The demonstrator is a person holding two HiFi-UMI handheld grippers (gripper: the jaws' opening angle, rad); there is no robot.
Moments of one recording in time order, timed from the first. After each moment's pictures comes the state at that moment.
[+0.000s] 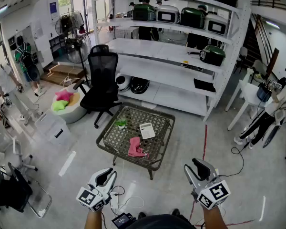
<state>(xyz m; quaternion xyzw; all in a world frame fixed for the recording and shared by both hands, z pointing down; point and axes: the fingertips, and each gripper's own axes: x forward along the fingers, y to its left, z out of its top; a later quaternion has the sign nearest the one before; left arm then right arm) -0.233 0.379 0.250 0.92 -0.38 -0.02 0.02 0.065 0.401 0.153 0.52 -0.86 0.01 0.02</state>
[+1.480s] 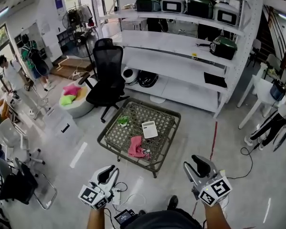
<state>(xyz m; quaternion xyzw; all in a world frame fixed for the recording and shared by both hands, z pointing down) -0.165 0.330 0.247 0.91 -0.41 0.02 0.03 0.121 0.321 0.174 0.46 -0.89 0.06 -0.01</state>
